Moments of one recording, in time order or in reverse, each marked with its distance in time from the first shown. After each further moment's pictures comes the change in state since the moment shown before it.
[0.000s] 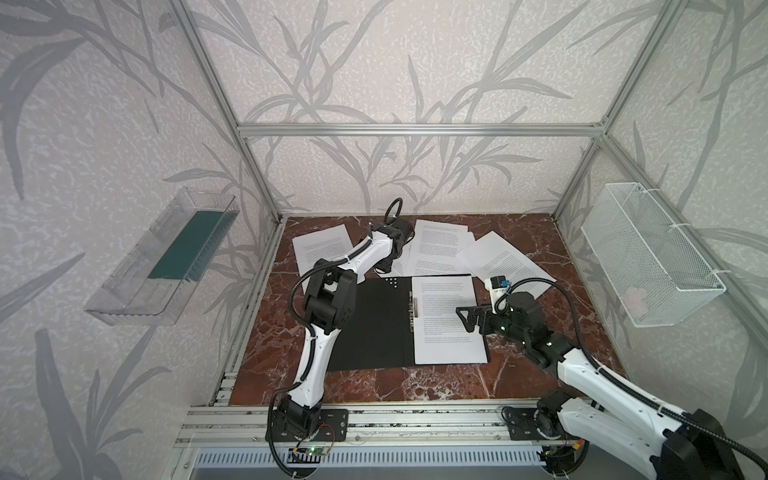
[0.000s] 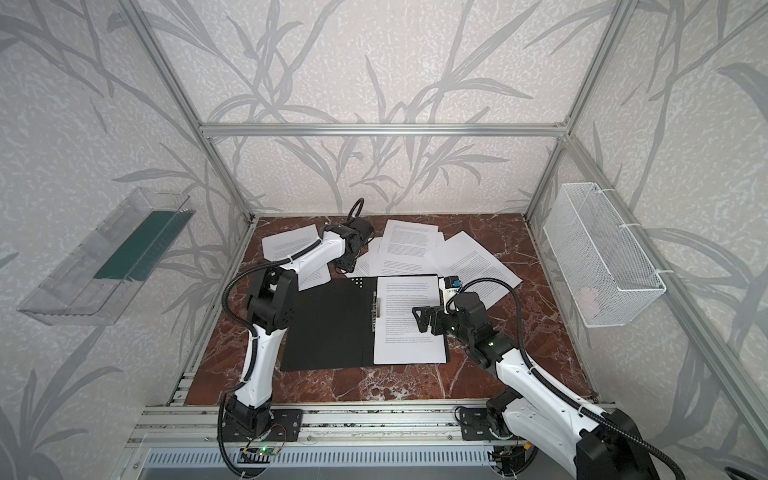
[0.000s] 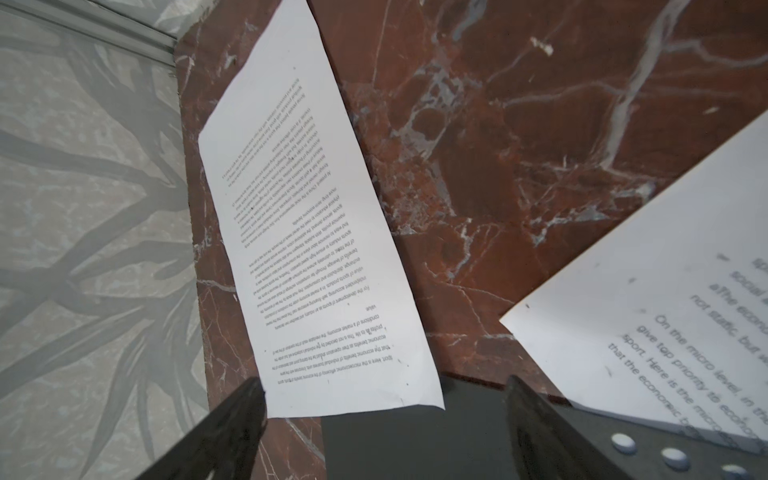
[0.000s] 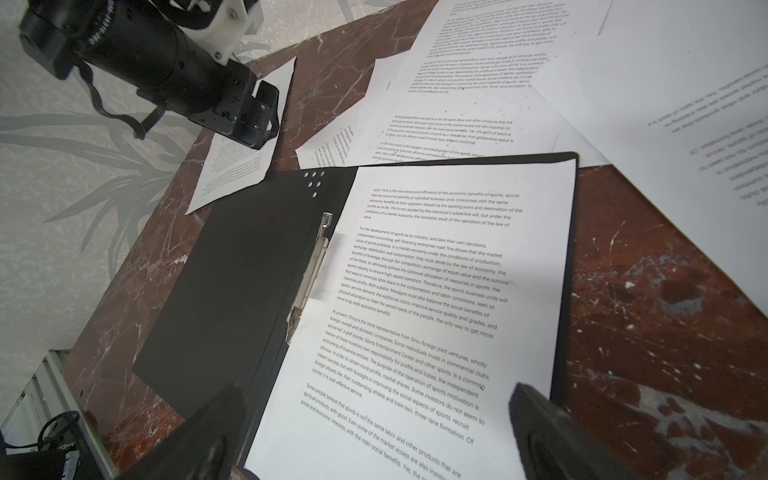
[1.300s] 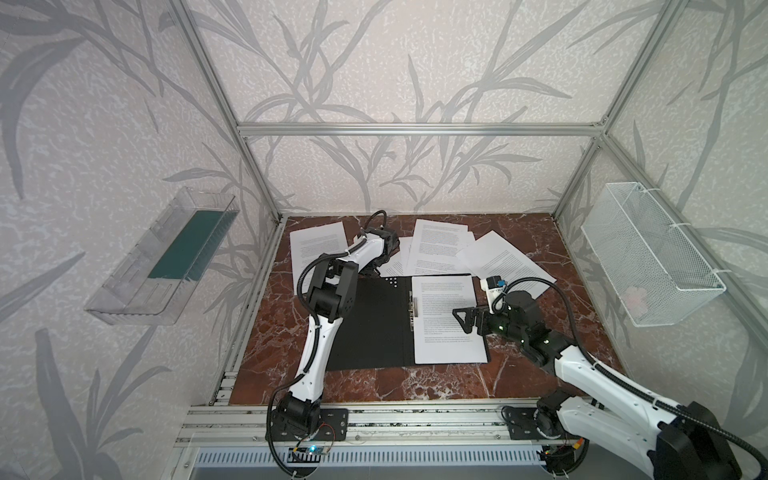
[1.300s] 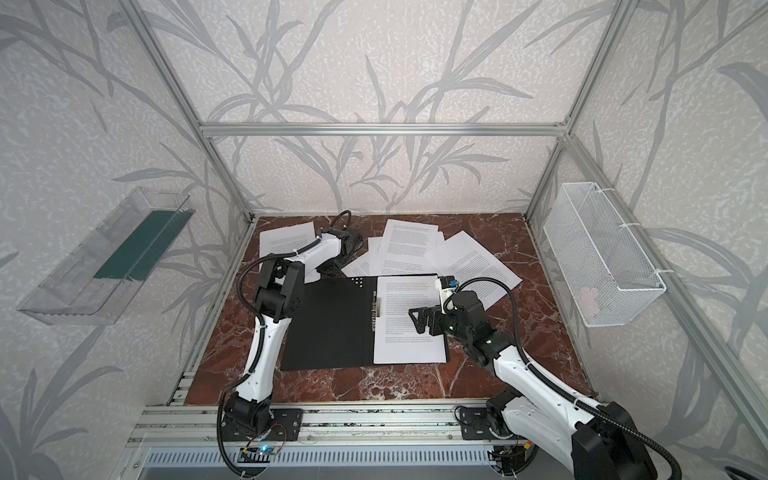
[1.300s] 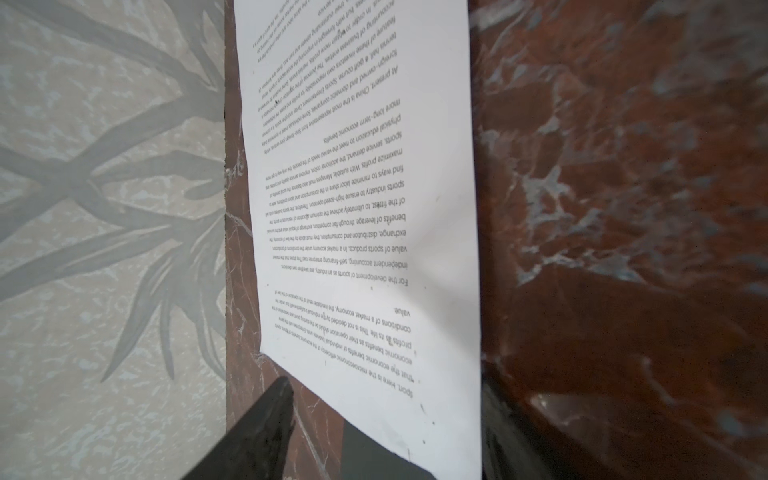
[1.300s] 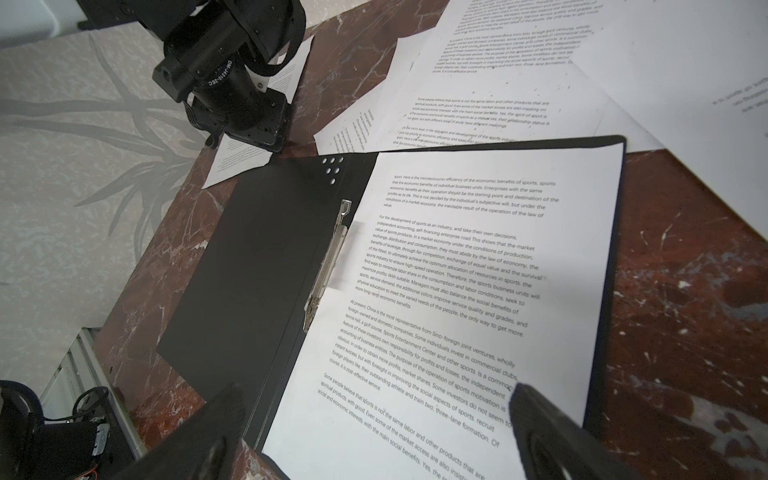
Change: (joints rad) left arm 0.103 0.165 0.050 -0.113 -0.154 -0.217; right arm 0.000 0.034 0.000 0.026 -0.068 0.005
